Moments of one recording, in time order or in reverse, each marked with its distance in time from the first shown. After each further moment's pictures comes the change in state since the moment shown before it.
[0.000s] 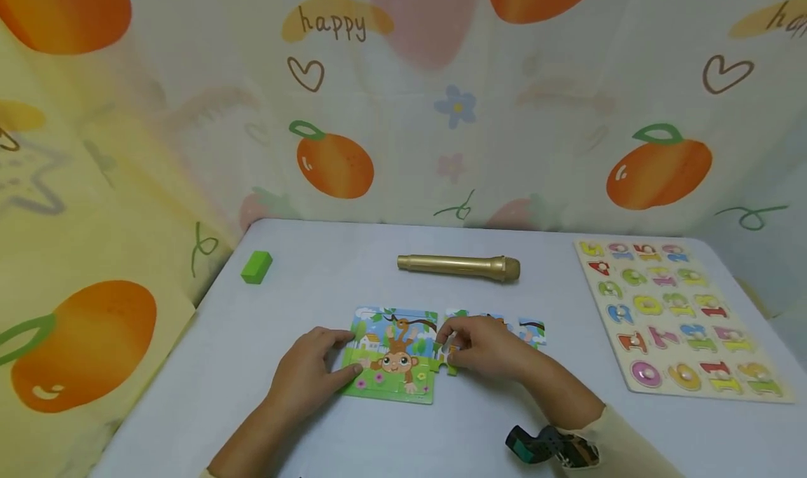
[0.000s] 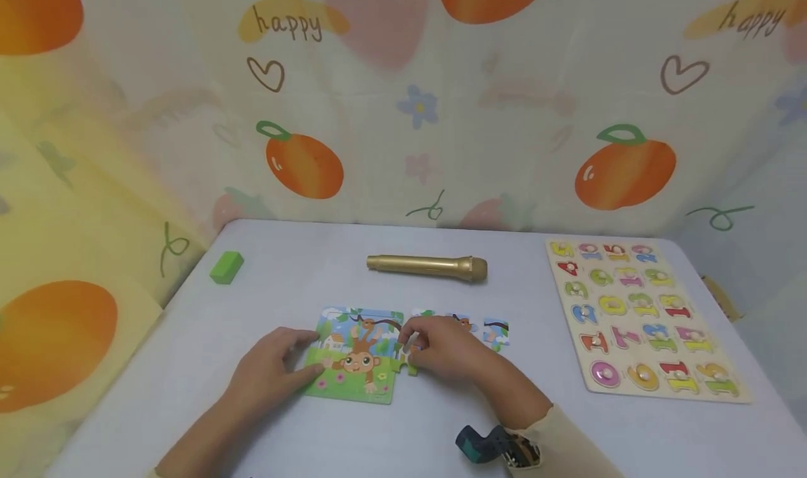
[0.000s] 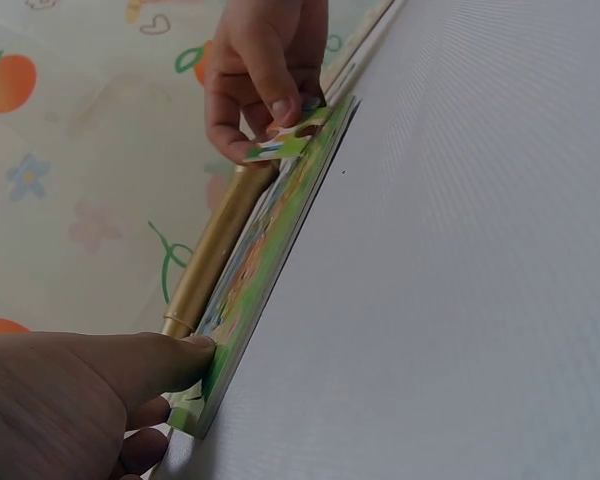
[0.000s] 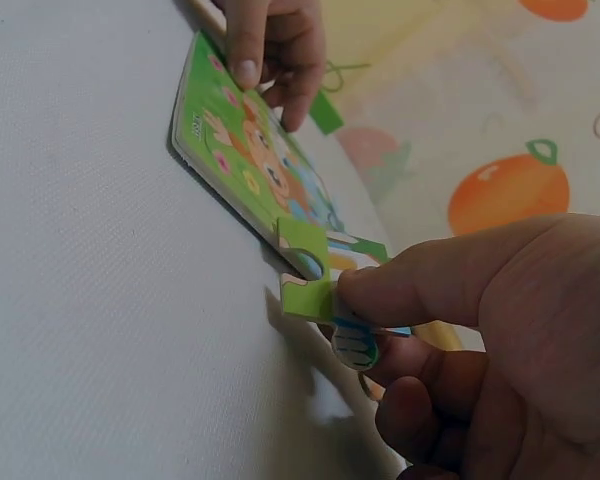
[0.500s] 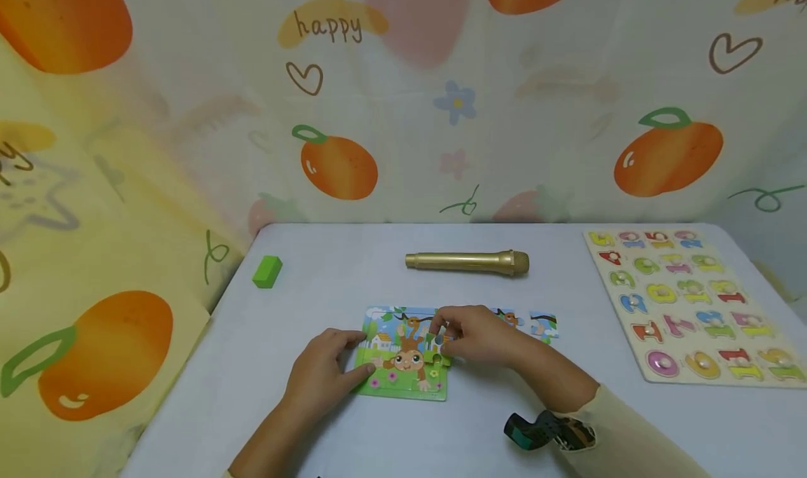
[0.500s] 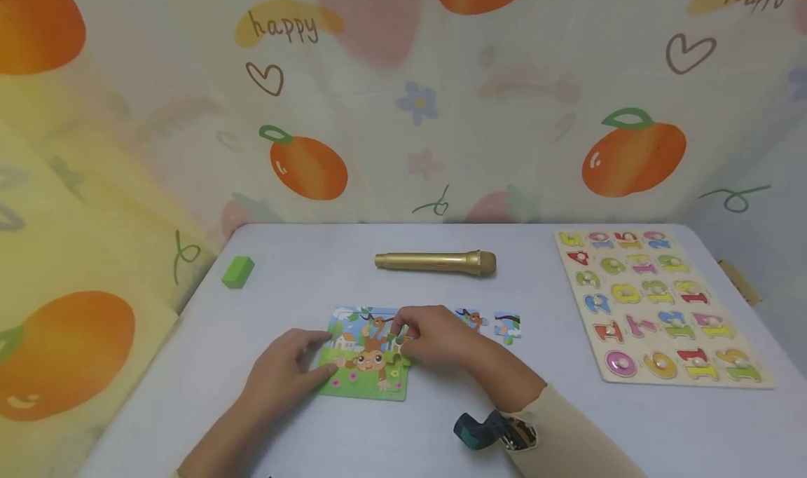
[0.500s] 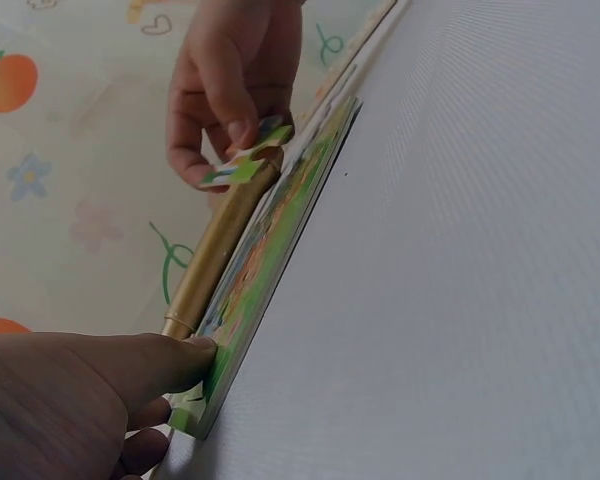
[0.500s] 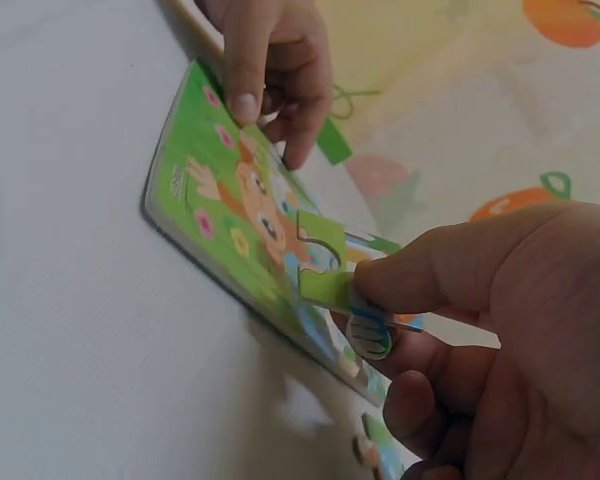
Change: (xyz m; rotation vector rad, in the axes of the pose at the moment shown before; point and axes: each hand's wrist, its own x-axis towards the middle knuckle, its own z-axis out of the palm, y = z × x) left_hand 0.001 0.000 0.001 -0.020 0.005 0.000; right_hand 0.020 -0.020 0.006 0.031 -0.011 -0.030
